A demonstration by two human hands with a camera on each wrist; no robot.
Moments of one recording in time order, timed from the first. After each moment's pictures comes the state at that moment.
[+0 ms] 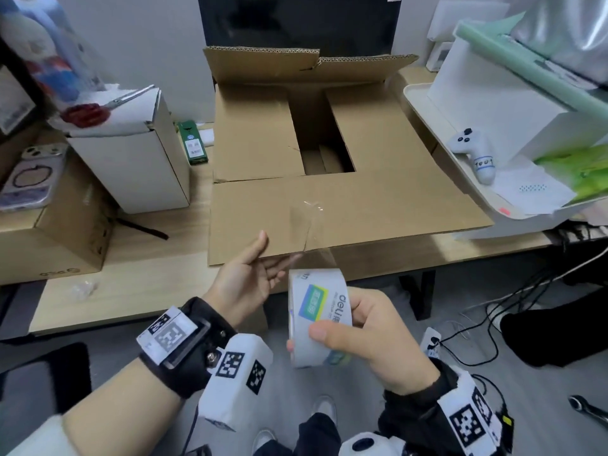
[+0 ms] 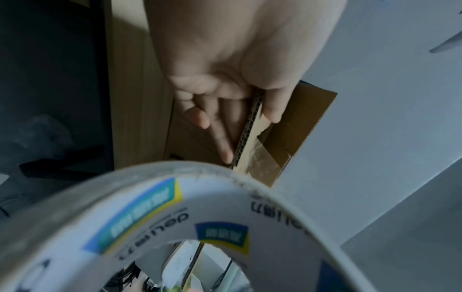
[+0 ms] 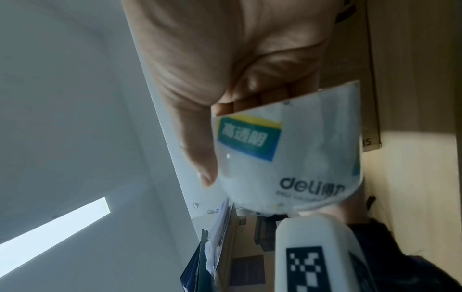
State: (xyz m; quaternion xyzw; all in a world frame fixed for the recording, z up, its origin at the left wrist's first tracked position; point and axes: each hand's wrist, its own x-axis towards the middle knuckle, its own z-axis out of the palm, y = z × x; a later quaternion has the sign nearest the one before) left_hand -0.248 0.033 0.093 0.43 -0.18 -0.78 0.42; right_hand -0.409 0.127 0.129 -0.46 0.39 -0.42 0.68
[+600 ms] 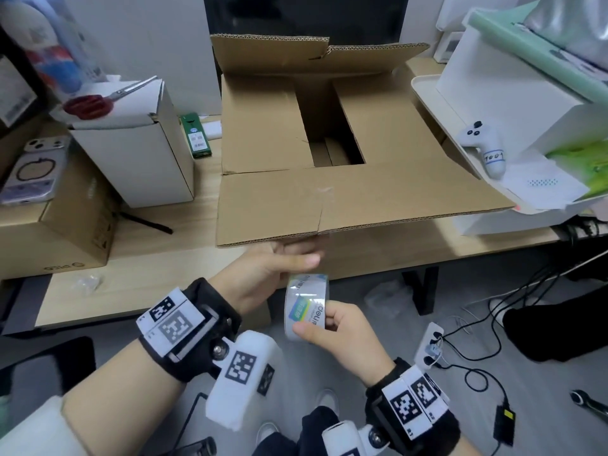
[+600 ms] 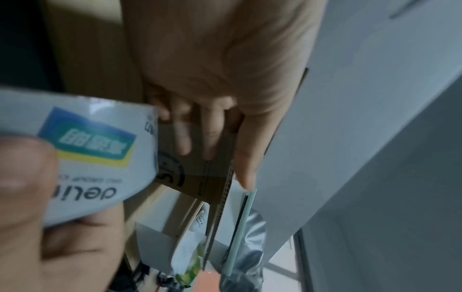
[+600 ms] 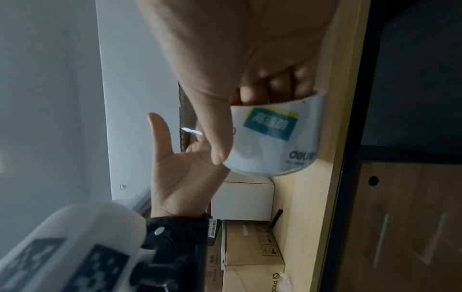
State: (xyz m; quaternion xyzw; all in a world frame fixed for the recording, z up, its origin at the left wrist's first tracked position) left_hand -0.244 0.031 0.098 0.41 -0.40 -0.77 0.28; right_hand -0.388 0.119 0.072 -0.47 0.54 -0.36 0.60
